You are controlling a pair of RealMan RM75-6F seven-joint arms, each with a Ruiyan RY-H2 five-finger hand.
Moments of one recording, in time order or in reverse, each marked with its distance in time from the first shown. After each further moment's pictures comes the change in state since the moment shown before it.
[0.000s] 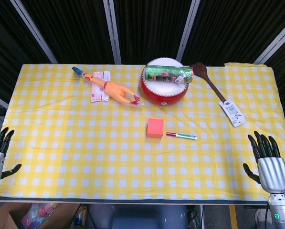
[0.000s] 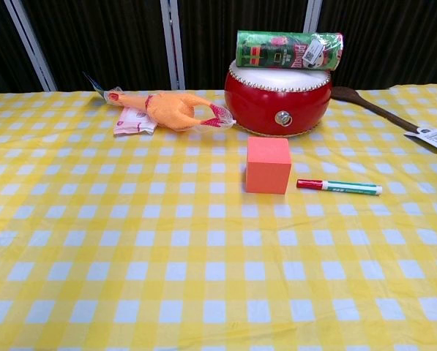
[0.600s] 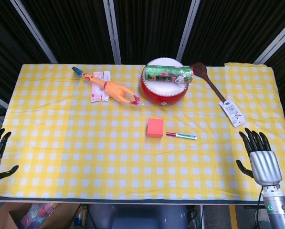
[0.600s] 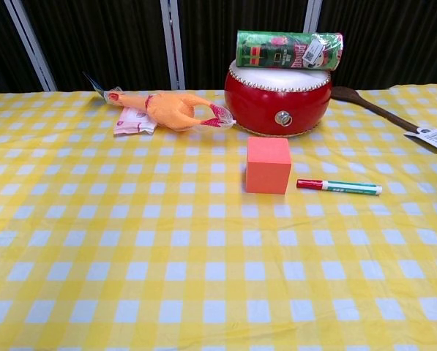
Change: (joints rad) left arm 0.008 0.016 0.002 -0.015 -0.015 -0.001 -0.007; right arm 0.066 0.015 0.030 -0.074 0.064 -0.118 -0.029
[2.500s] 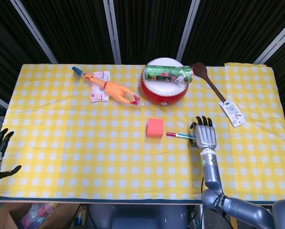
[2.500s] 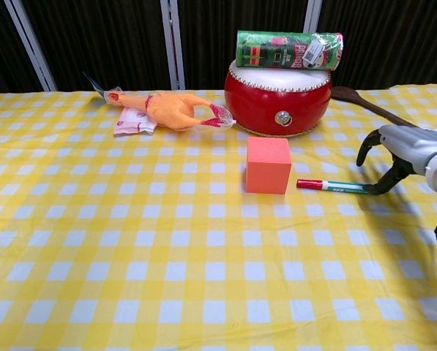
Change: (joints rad) left arm -0.018 0.025 0.001 -0.023 -0.026 -0.059 -0.071; right arm 0.455 -0.547 0.203 0.286 0.725 -0.300 -0.433
